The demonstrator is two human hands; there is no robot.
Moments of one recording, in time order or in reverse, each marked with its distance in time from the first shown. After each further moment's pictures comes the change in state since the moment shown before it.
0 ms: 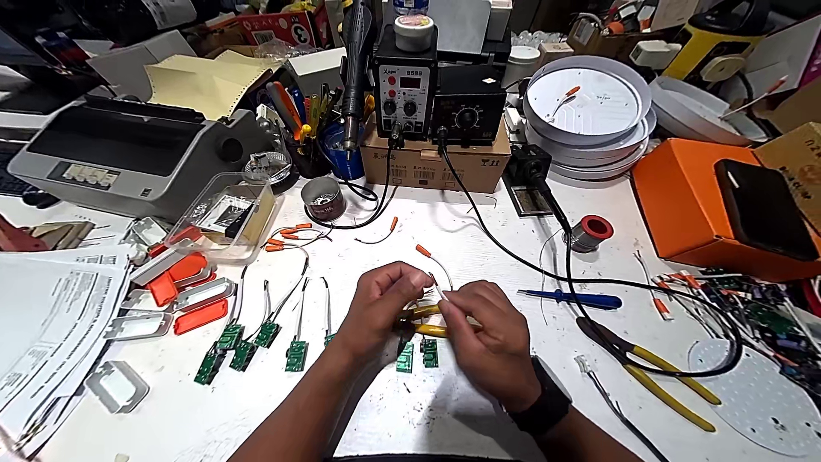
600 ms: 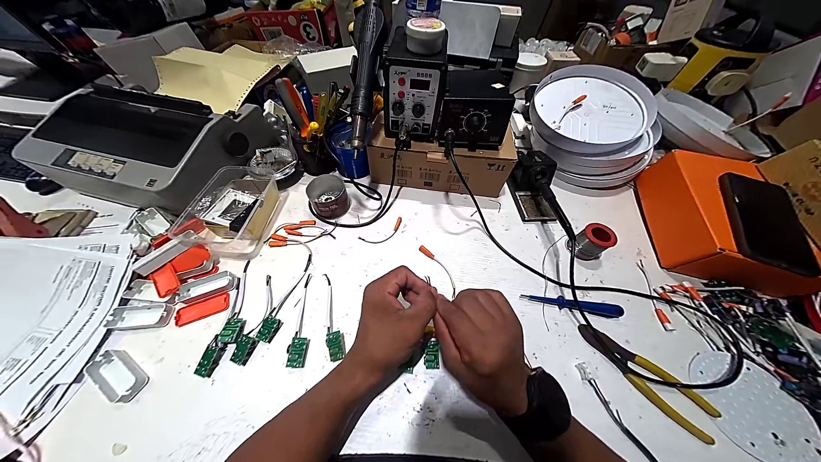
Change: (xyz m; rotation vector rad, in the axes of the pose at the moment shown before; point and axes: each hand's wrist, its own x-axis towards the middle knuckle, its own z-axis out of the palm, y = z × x) left_hand -0.006 -0.005 0.025 0.257 0.273 0.109; right_hand -0.001 -0.001 0.004 -0.477 -0.092 -0.325
